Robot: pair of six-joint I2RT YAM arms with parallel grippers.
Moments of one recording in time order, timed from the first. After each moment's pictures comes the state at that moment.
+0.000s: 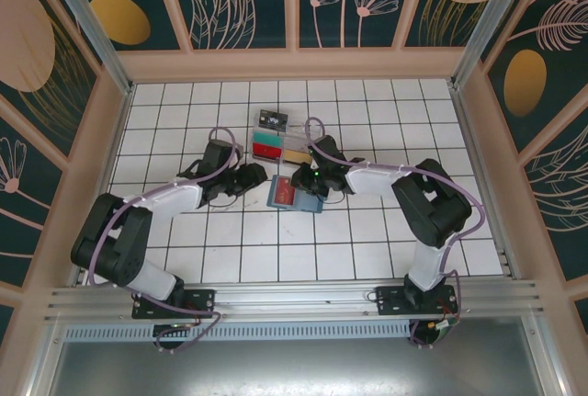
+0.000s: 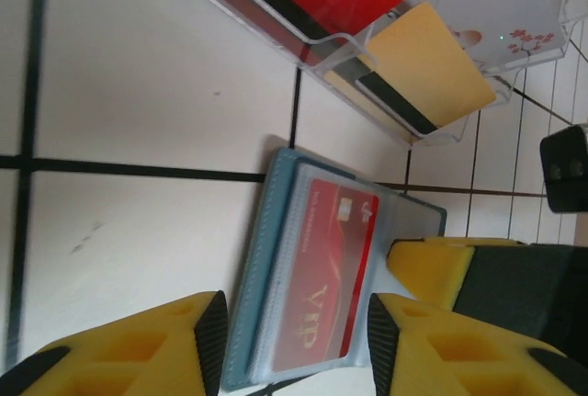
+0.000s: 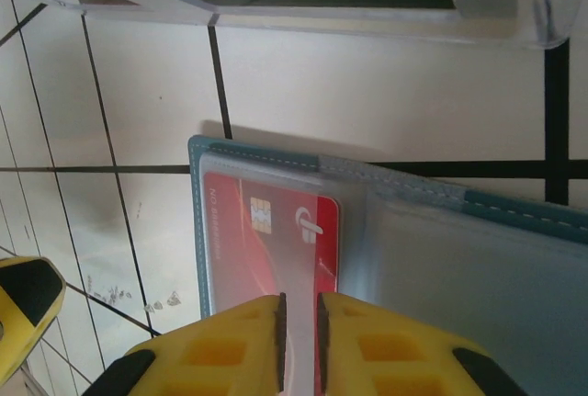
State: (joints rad) left arm -0.43 1.54 0.75 -0.04 0.37 -0.84; right arm 0.67 1.82 1.00 -0.09 -0.32 0.93
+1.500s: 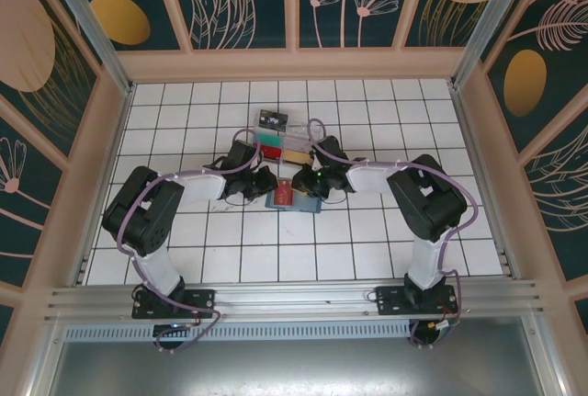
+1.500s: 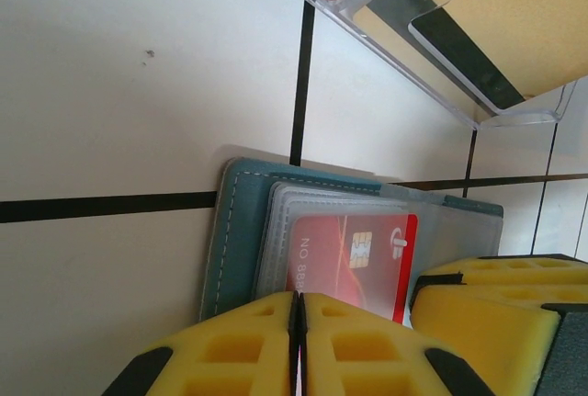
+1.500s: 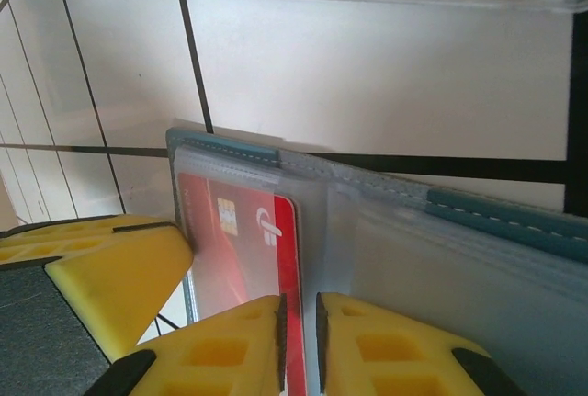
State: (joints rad) left arm -0.51 1.77 0.86 -0.02 0.36 -0.85; right arm 0.63 1.87 0.99 -0.06 -0.45 0.91
